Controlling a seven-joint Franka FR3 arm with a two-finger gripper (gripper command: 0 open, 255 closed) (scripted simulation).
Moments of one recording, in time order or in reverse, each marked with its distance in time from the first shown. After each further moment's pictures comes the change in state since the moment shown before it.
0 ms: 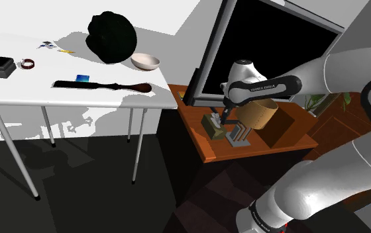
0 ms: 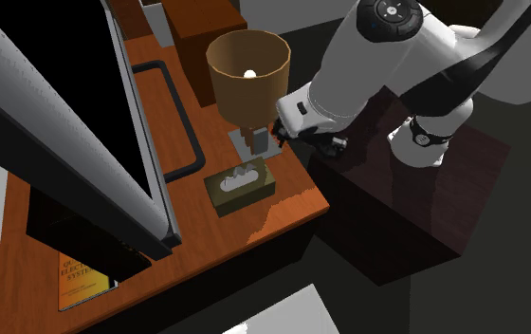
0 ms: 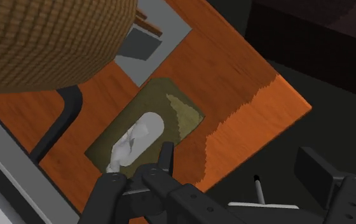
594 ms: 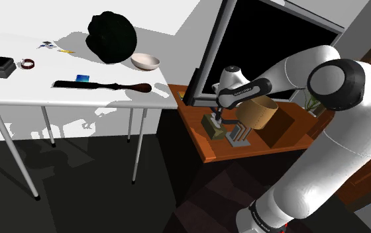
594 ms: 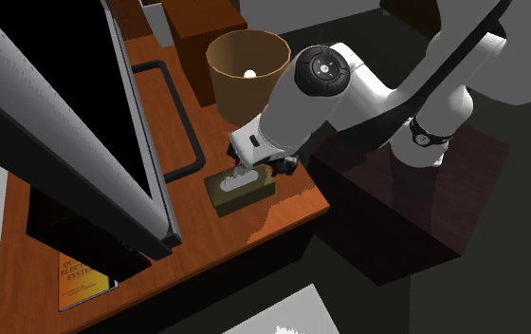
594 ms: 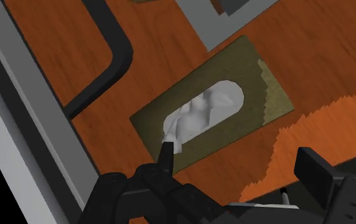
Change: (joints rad) arm -0.029 0.310 -0.047 0.173 -0.080 0.248 -0.142
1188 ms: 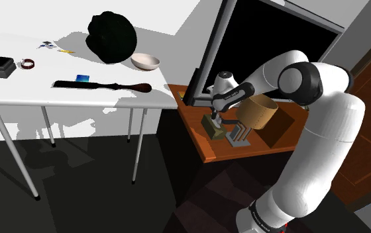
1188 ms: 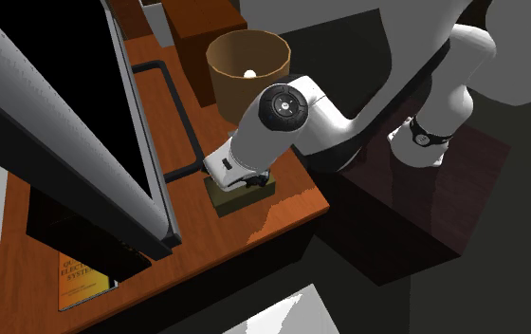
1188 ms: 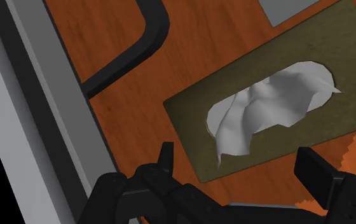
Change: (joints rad) arm -0.038 0.230 -0.006 0.153 -0.010 0.143 -0.075
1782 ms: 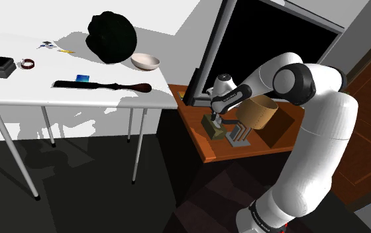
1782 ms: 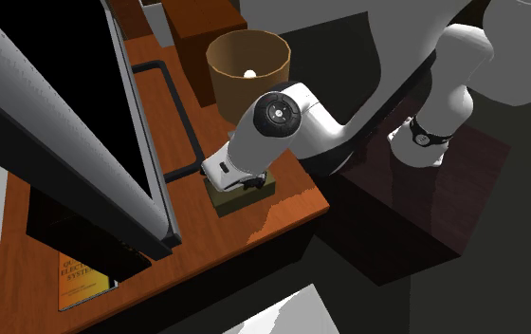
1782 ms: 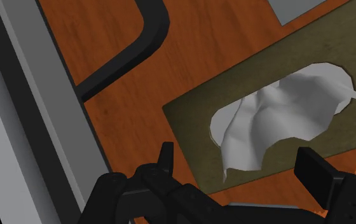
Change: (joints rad) arm -0.014 0.048 -0.001 0.017 0.004 0.035 -0.004
